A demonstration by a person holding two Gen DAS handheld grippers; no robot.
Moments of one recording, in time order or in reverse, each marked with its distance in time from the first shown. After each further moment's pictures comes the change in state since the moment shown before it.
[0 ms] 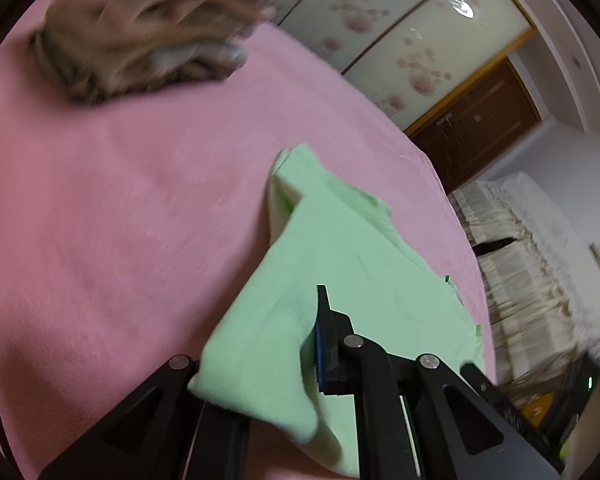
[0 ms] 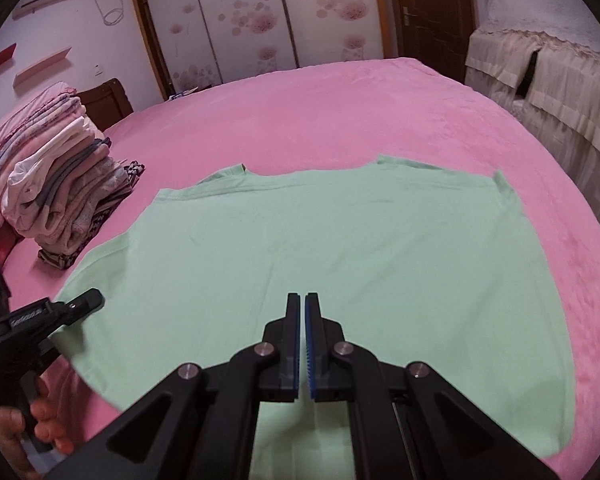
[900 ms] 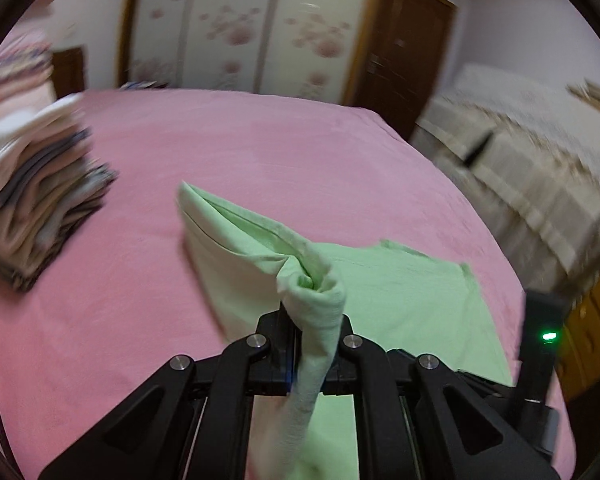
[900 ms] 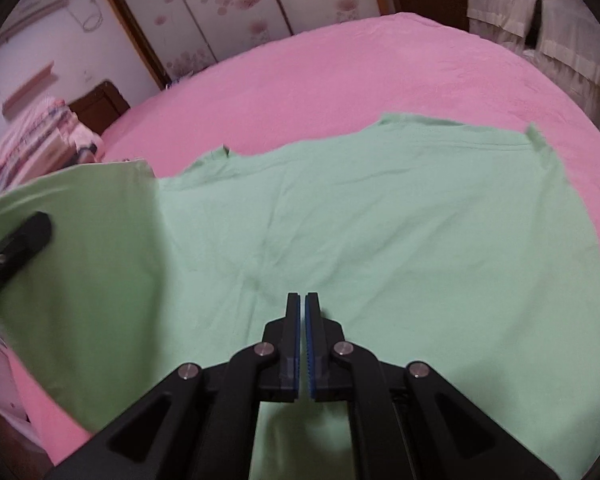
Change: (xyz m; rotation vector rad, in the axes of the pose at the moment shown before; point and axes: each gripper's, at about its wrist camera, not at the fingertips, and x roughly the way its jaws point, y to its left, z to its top) left arm -0.003 -0.190 -0.018 0.541 -0.005 0.079; right arm 0.018 -0.042 0.001 0.148 0.085 0.098
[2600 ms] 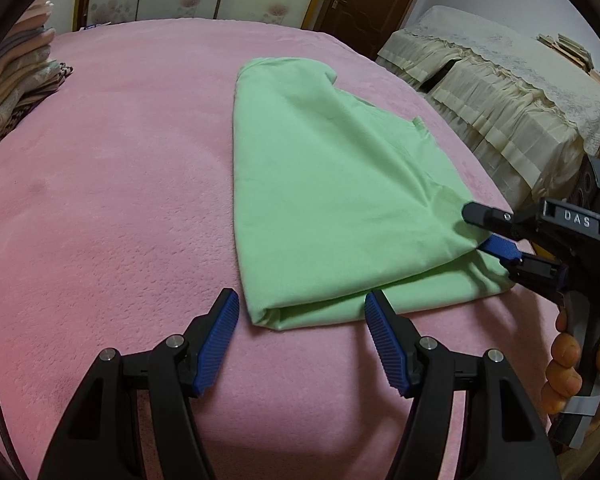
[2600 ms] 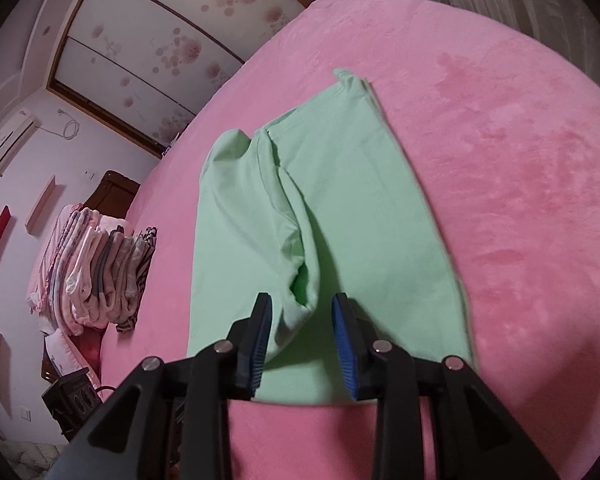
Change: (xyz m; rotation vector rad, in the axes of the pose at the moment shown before) left arm -0.001 -0.002 -0.139 -0.013 0.232 -0.154; right arm -0.073 -0.122 -0.051 0.344 0.002 0.201
